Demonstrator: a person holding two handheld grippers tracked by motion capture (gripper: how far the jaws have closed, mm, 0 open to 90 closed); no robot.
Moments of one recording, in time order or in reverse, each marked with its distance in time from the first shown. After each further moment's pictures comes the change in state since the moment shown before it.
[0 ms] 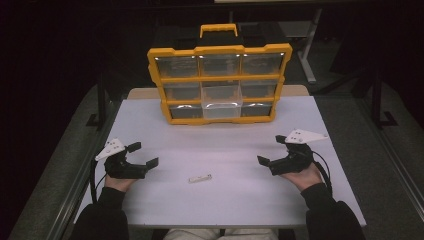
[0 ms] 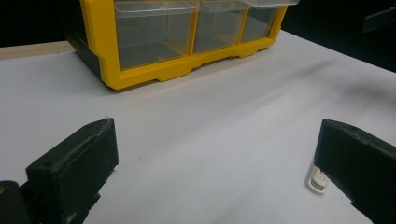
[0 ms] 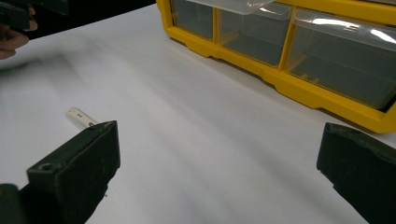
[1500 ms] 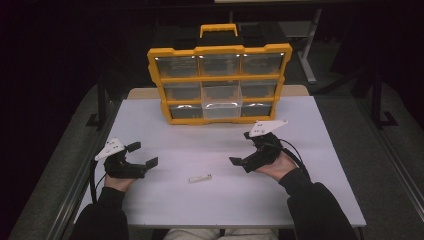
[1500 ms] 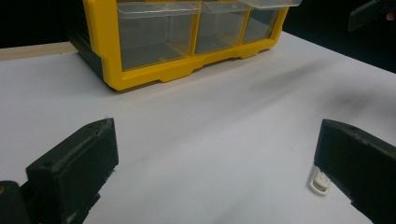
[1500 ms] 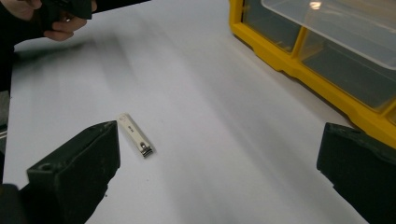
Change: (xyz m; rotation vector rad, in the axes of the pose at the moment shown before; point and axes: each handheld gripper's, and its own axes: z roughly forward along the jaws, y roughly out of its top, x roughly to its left) left arm 0.001 0.000 0.000 -0.004 0.003 -0.006; right arm 0.038 0.049 0.055 0.122 0.185 -0.135
